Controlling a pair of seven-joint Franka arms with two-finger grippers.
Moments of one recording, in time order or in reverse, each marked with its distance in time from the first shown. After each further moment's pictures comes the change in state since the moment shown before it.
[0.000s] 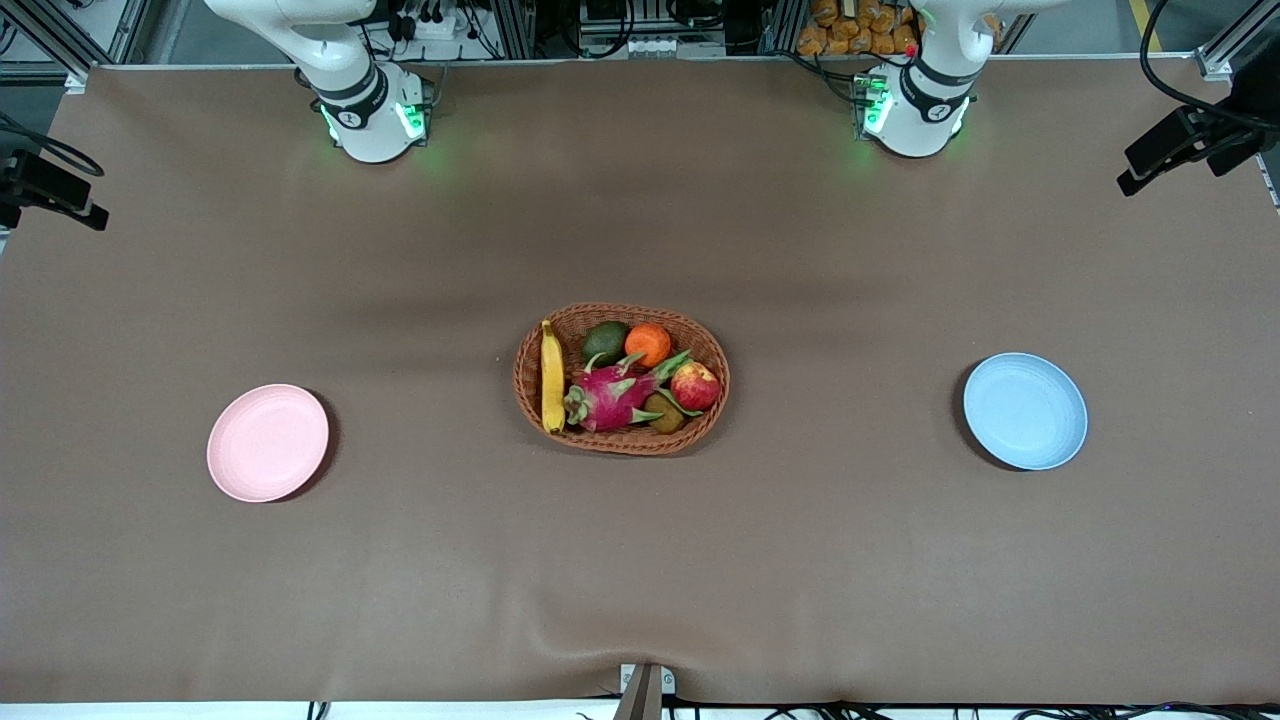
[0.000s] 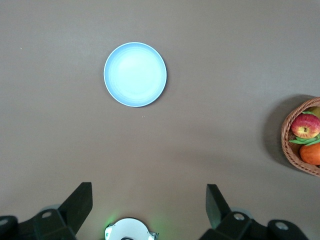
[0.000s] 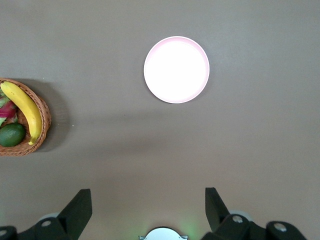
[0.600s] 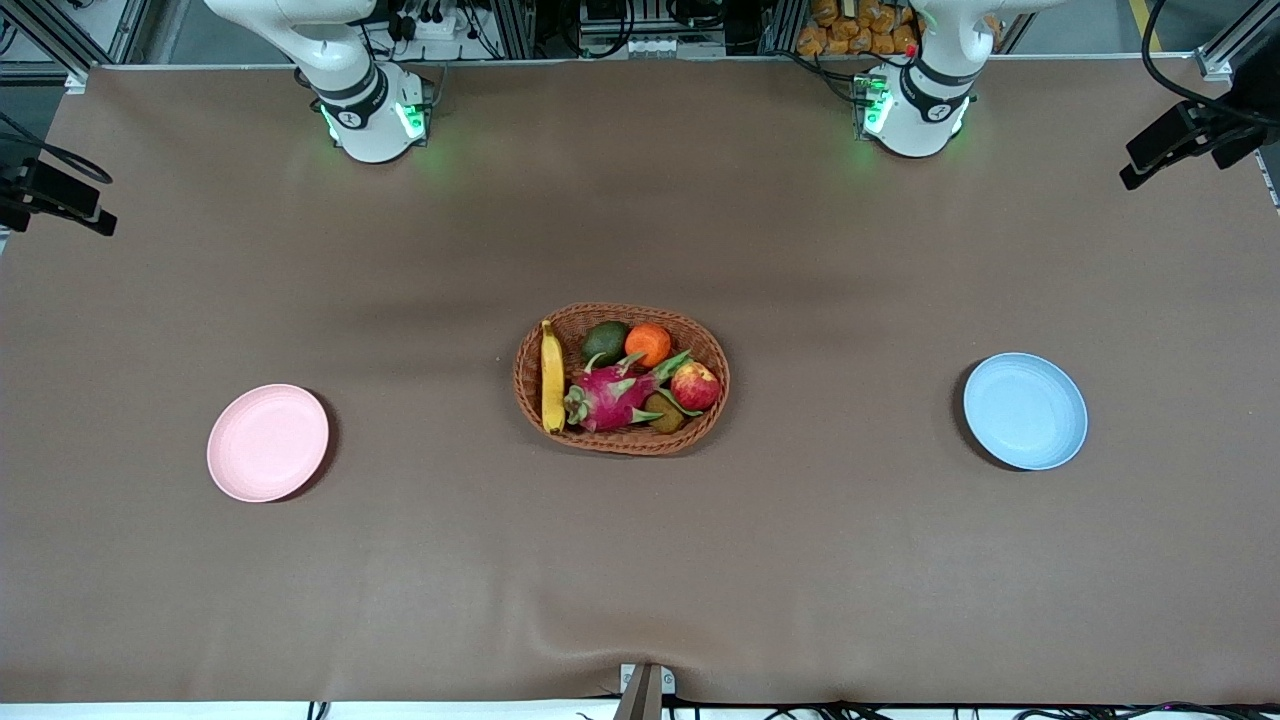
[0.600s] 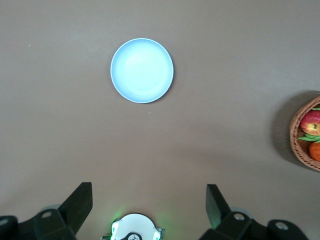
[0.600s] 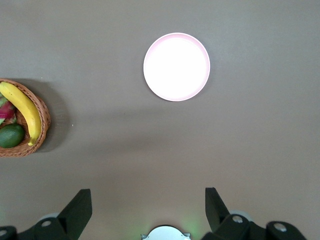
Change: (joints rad) left arm 0.021 0.007 -0.016 0.017 0.027 -0.032 0.004; right arm 0.008 0.013 0.004 0.000 -0.001 -0.006 0.016
